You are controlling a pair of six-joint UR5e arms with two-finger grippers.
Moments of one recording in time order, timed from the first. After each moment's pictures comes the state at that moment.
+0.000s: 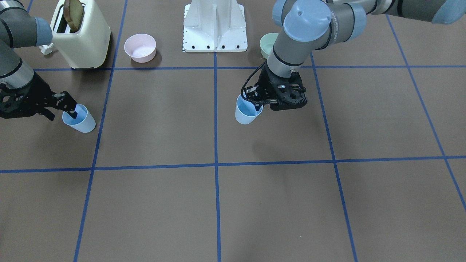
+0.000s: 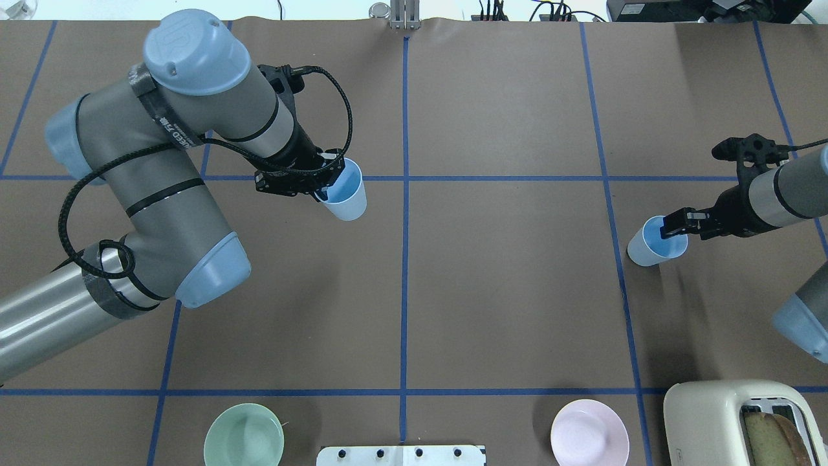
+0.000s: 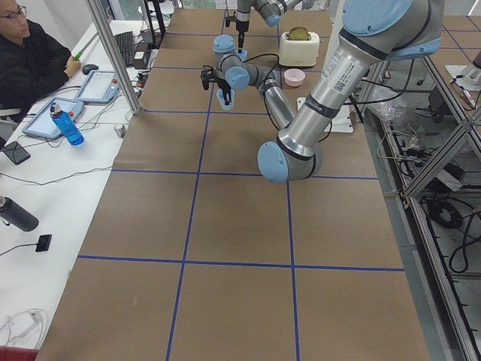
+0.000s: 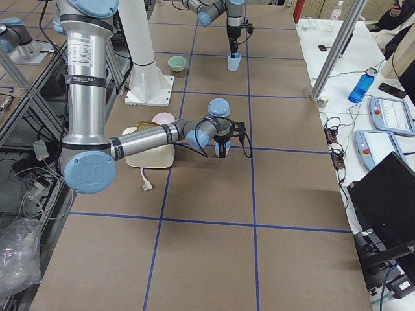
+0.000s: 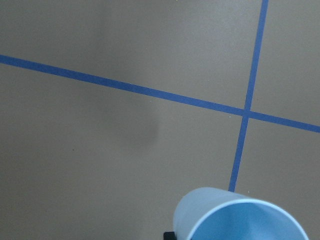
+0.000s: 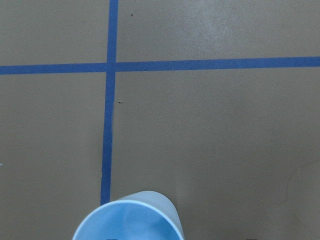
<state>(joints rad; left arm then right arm) -0.72 -2.24 -1.76 -1.58 -2.10 -1.32 0.89 -1.62 1.82 -1.04 2.12 0.95</state>
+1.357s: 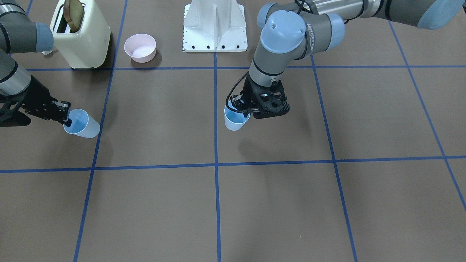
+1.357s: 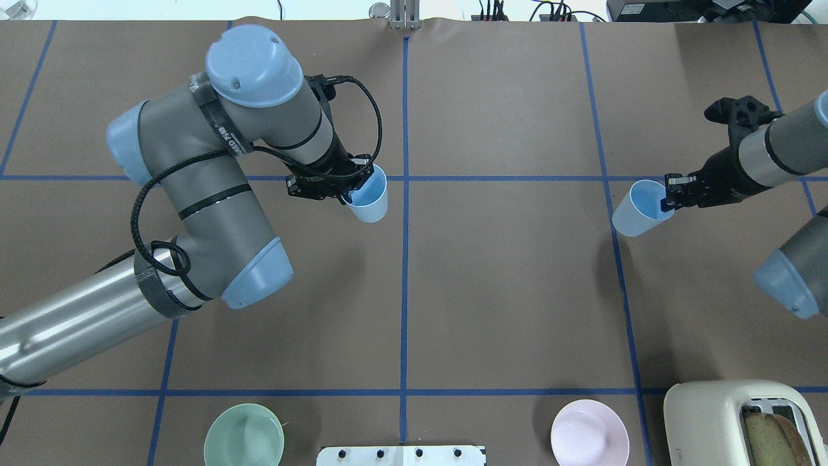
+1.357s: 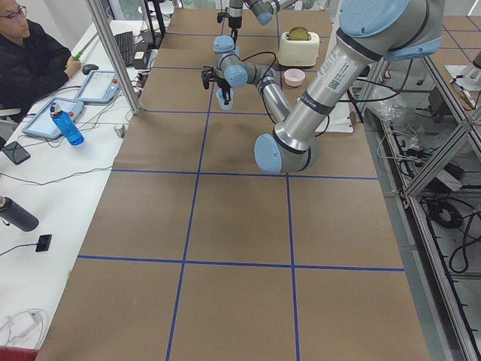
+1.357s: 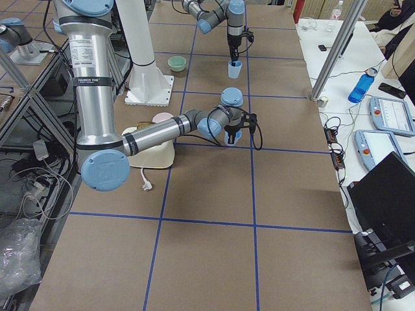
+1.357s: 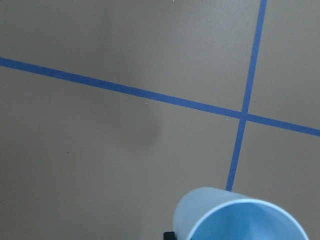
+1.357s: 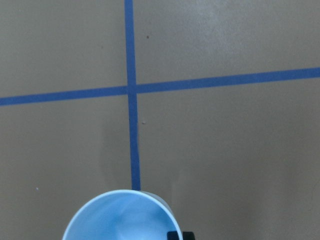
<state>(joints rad) -0.66 -2.33 -1.63 -1.60 -2.04 -1.37 0.97 -1.46 1.81 -1.19 2.21 0.99</state>
